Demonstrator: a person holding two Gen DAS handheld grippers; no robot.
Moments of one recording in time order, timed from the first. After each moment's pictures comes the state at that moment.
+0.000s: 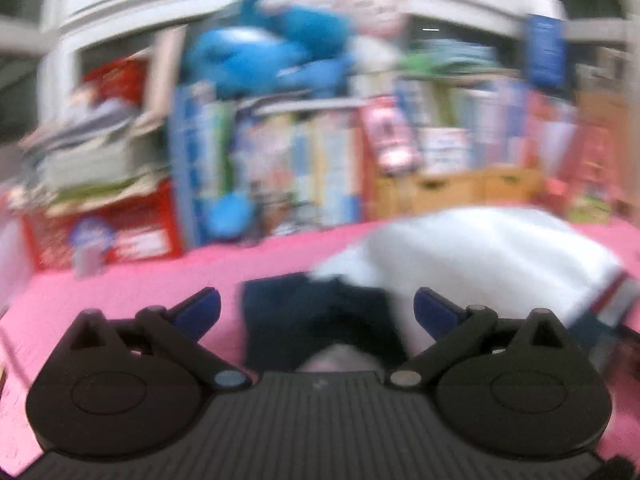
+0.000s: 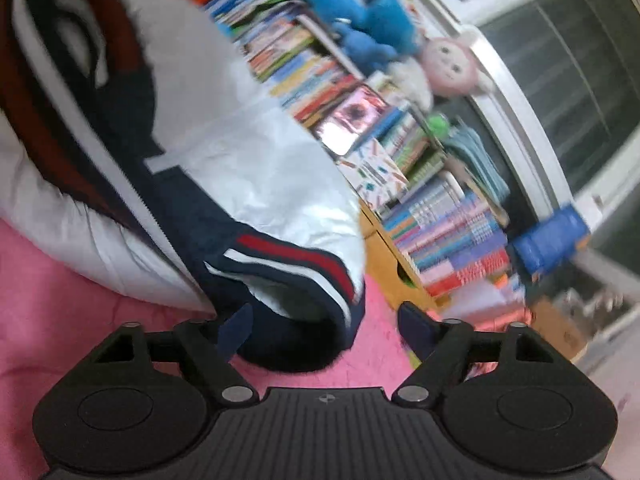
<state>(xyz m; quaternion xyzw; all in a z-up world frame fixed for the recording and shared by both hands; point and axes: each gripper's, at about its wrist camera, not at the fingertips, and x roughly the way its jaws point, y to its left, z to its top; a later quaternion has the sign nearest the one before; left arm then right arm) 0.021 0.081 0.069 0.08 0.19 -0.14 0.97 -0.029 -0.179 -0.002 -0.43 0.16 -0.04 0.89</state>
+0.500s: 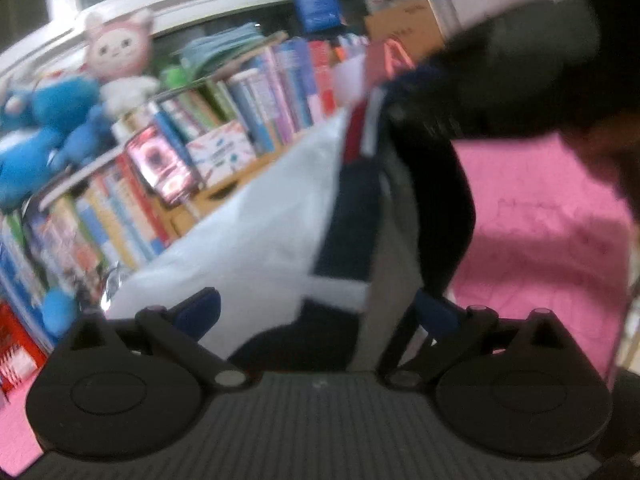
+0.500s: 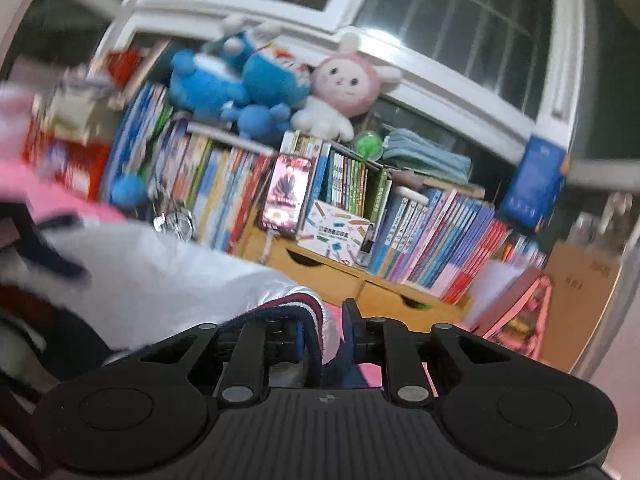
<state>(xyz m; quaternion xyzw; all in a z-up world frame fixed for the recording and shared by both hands) 0.001 -0.099 0.019 0.27 0.16 -0.27 0.91 -0.013 -0.219 0.109 -0.16 0.11 -0.02 0.98</state>
